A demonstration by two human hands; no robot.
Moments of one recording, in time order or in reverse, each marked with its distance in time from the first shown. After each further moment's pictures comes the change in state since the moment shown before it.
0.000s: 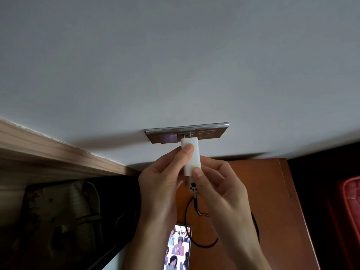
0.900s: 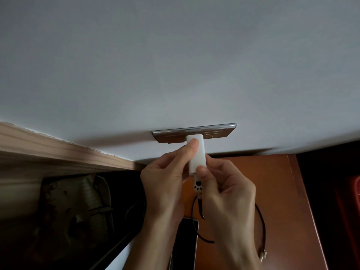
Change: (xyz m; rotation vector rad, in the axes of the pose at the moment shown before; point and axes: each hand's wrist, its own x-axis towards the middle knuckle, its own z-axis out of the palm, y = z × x) left_hand 0.002 0.009 0.007 -0.012 0.128 -0.008; right_hand 0.004 0.001 0.018 -0.257 0.238 -0.134
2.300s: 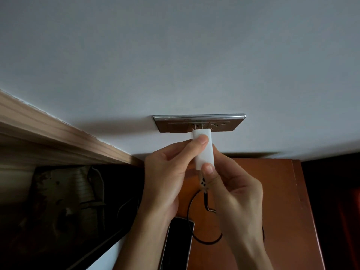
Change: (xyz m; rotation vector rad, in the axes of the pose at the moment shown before) left_hand 0.012 -0.014 -0.016 0.181 -0.227 0.065; right_hand 0.006 0.029 -0.017 0.141 -0.182 -0.073
